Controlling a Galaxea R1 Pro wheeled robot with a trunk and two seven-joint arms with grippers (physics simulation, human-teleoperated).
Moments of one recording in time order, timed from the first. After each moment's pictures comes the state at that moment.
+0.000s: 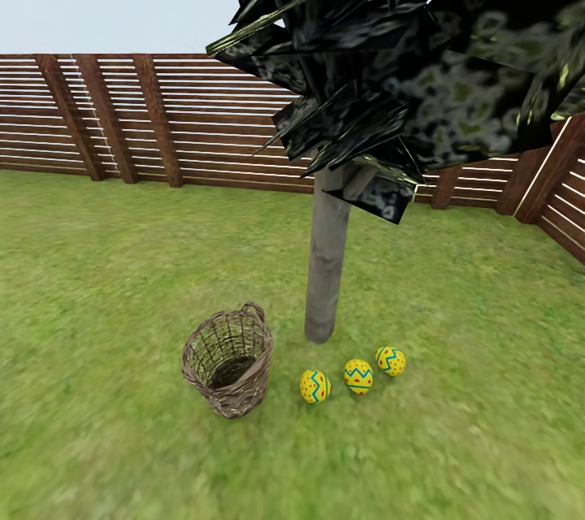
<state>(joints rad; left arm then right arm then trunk) -0.34 0.19 -0.68 -0.07 1.10 0.26 -0.02 -0.35 -0.14 -0.63 0.05 0.76 -0.05 -0.01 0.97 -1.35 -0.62</state>
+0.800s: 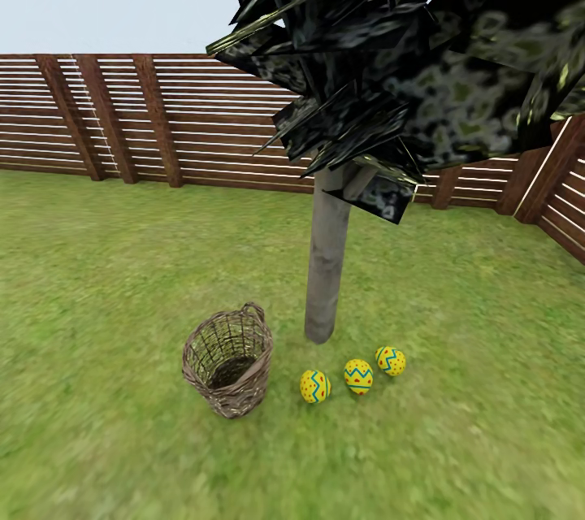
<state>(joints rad) -0.34 0.19 -0.68 -0.07 1.10 0.26 -0.02 -0.35 -0.14 -0.63 0.05 0.76 -0.05 -0.01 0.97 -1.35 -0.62</state>
